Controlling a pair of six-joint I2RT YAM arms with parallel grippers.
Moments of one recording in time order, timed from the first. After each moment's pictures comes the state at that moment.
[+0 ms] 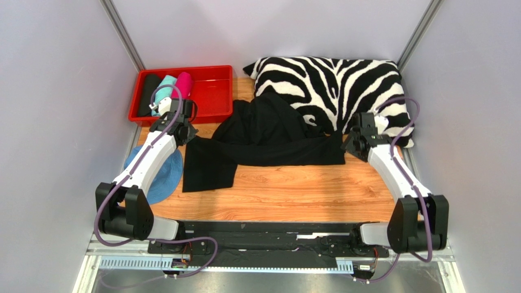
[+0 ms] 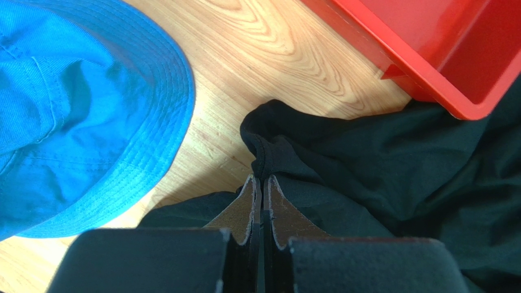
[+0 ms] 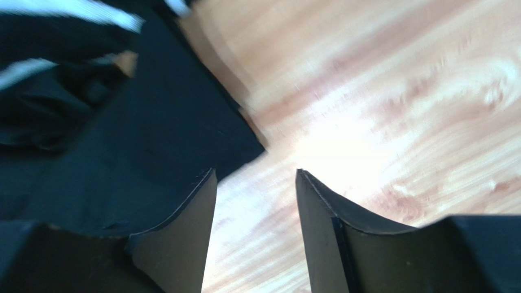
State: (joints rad) left arm -0.17 1.38 1.12 -0.65 -0.42 -0.77; right arm 0.09 1.35 1.00 -0.62 0.33 0.60
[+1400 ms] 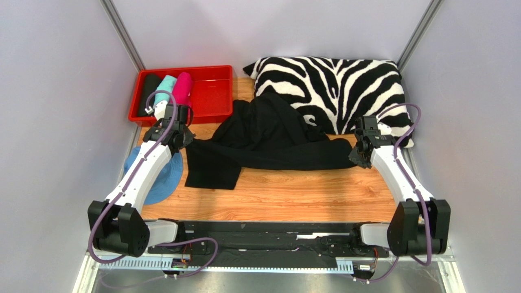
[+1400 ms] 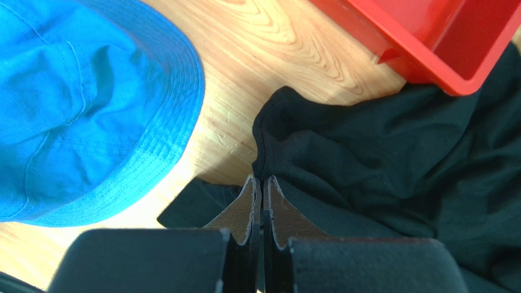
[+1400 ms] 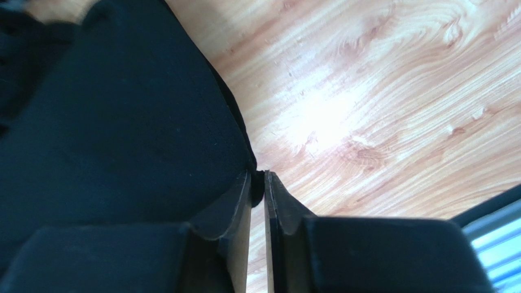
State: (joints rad) left arm -0.17 1.26 1.07 -0.68 -0.40 -0.74; right arm 0.05 1.27 0.94 -0.78 0.32 0.61
